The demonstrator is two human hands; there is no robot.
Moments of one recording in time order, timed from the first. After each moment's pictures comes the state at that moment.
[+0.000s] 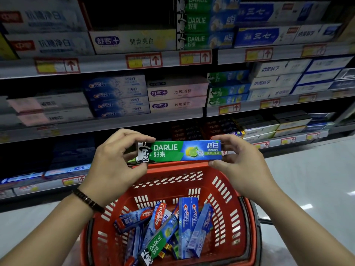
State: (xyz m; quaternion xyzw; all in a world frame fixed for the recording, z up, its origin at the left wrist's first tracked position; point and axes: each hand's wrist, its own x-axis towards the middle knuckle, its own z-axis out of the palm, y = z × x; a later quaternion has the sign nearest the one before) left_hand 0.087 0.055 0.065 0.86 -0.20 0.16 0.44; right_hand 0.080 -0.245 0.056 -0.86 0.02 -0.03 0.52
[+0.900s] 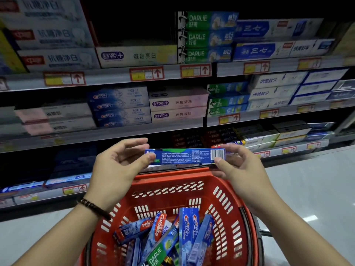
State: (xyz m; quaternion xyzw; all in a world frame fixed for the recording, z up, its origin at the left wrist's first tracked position) left_hand 0.090 0.042 0.069 0.75 -0.01 0.09 0.66; right_hand 0.081 -0.238 0.059 -0.72 0.09 -0.03 0.69
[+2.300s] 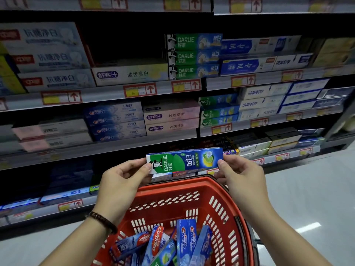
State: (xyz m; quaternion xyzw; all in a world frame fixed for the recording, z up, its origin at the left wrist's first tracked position) left_hand 0.095 0.016 0.060 0.70 0.09 0.05 0.71; right_hand 0.086 -0.251 0.050 -0.72 0.13 -0.17 0.66
